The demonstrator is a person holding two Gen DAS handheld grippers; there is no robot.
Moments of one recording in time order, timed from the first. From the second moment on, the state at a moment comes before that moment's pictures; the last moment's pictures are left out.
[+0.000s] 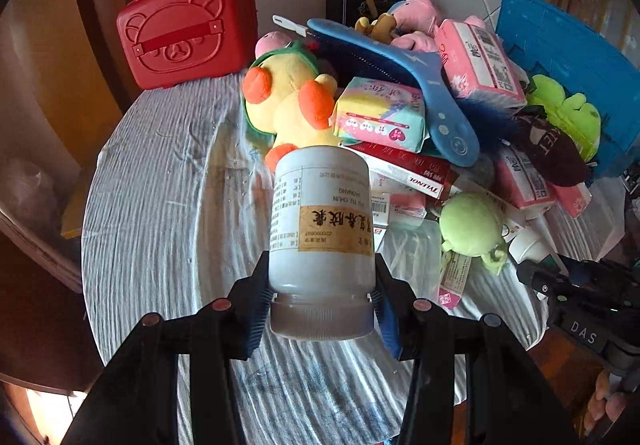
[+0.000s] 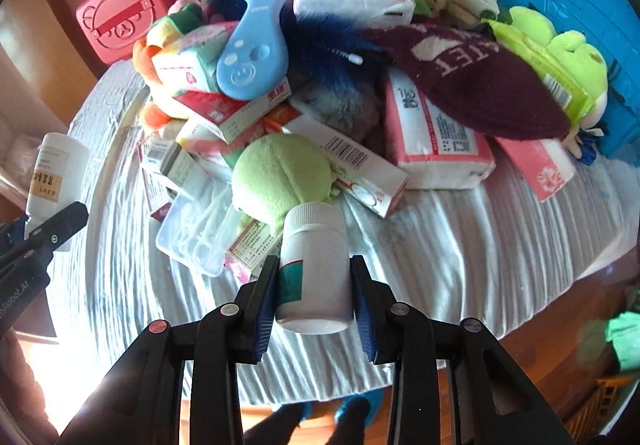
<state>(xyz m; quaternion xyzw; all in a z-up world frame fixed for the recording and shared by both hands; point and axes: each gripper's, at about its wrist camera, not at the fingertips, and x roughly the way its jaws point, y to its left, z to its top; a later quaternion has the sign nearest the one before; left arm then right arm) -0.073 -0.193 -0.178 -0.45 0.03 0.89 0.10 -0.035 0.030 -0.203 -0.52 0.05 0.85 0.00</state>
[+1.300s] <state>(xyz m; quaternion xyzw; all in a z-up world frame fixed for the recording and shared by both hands) -0.101 0.247 0.085 -0.24 0.03 0.95 0.19 -0.079 0.385 0.093 -0.22 -0.02 0.98 0.00</state>
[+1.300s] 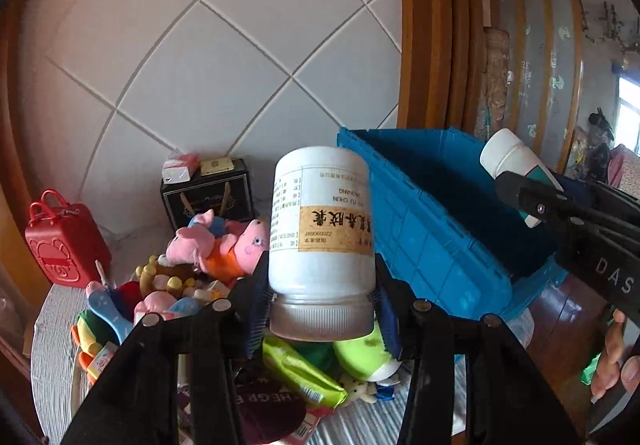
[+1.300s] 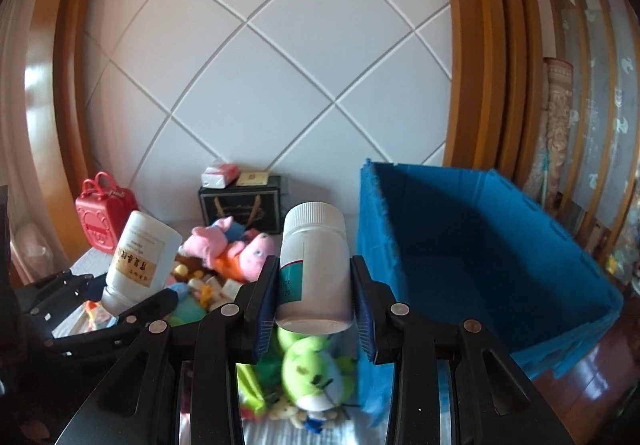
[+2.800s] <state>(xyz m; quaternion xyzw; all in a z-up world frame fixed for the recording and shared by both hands) -0.370 0.626 -0.192 -0.72 0.14 0.68 0.01 -0.387 0.736 -0.223 -0.72 -0.06 0.69 -0.02</state>
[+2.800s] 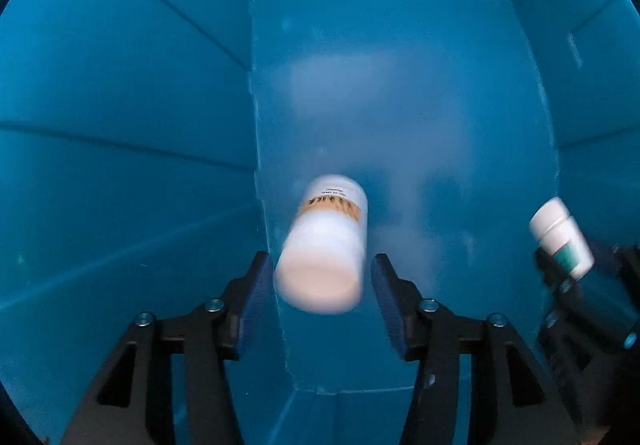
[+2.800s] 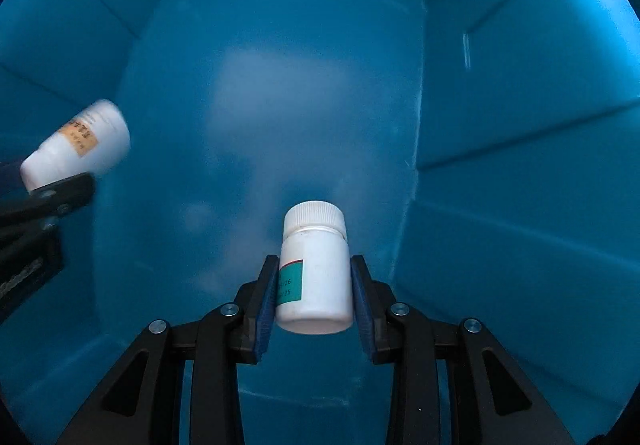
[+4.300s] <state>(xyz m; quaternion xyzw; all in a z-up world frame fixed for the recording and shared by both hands) -0.262 0.542 0.042 -0.52 0.02 0.84 0.15 -0.256 0.718 0.042 -0.44 -0.04 0.89 -0.06</state>
